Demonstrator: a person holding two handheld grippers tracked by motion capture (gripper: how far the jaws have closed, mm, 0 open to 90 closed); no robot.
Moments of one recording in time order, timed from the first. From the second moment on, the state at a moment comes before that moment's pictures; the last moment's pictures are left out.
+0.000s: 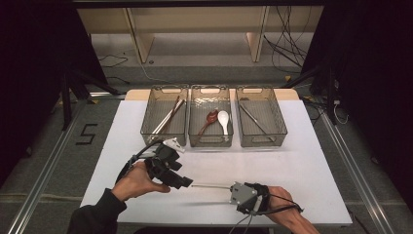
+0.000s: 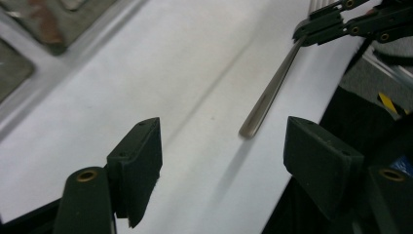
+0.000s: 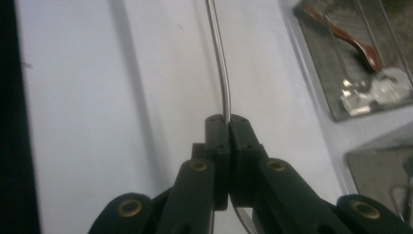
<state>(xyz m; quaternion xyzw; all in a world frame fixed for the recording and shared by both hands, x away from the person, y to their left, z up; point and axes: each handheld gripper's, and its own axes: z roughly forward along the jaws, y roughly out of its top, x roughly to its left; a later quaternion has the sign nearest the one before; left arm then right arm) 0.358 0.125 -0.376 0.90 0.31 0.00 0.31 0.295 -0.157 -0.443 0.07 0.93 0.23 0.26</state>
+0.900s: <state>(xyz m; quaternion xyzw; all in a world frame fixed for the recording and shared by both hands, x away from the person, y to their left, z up) 0.340 0.188 -0.400 0.82 0.37 0.10 0.43 0.381 -0.227 -0.401 0.29 0.87 0.31 0.26</state>
